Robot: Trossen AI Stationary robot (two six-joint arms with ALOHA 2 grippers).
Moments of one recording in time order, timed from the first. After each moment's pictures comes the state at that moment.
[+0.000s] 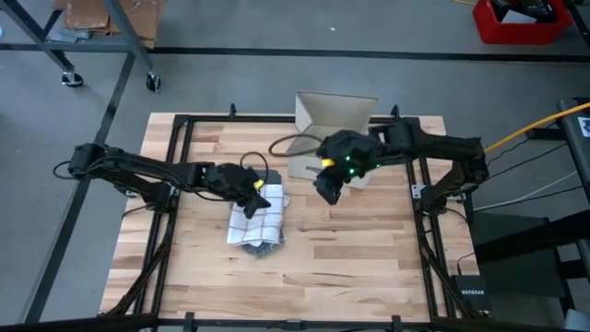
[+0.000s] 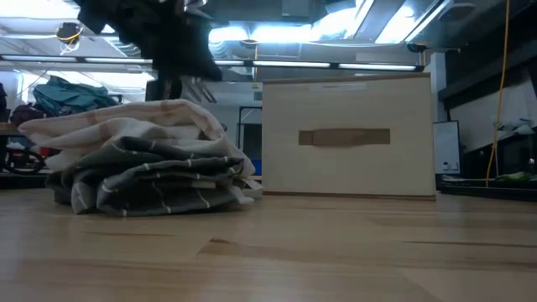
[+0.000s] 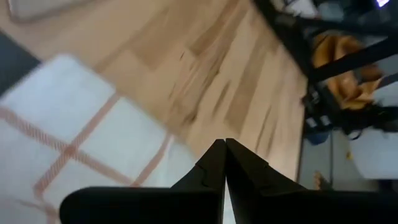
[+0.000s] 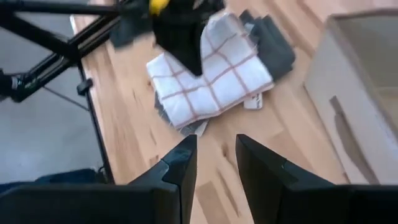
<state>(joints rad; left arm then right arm) -0.04 1.21 0.69 -0.03 0.09 -0.83 0.06 1.62 1.95 -1.18 0.00 0.60</state>
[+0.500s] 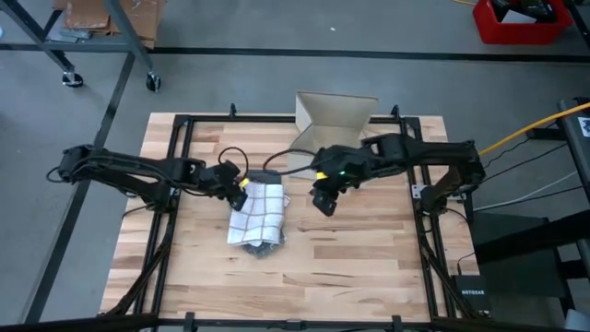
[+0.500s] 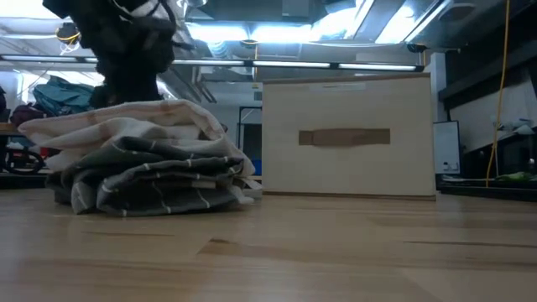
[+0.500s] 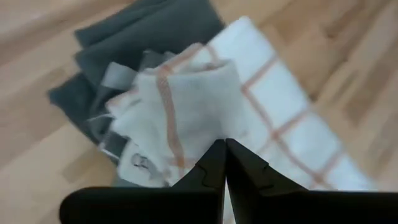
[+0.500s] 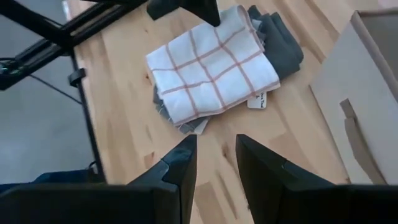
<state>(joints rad) -0.01 1.05 0.69 -0.54 -0.13 -0.91 0.13 1.66 1.95 -1.17 0.04 0.60</state>
